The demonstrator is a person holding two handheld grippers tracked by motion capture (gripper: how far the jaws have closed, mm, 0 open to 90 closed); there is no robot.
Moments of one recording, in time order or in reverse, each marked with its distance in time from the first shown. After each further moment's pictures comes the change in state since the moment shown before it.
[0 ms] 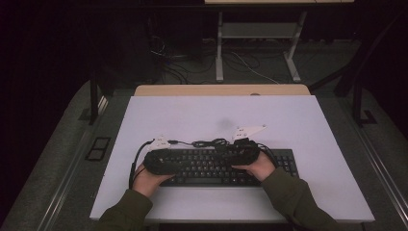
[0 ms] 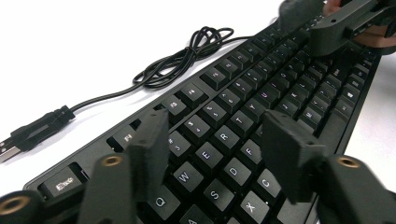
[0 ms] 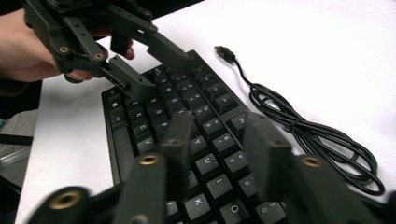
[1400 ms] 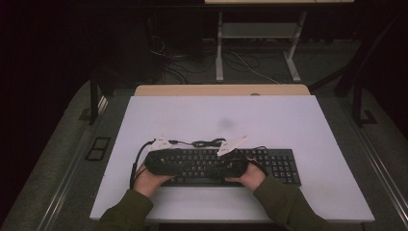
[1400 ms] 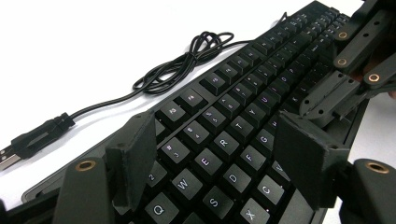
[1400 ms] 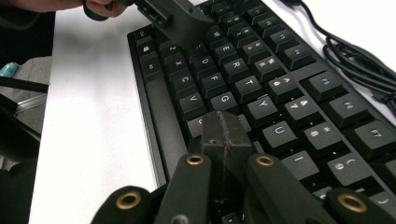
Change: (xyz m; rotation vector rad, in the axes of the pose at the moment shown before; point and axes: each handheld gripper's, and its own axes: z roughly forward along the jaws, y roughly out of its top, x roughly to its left) left arm -0.003 0.001 0.001 -0.010 0.006 0.016; right arm 0.029 -0.012 0.030 0.191 0.058 -0.071
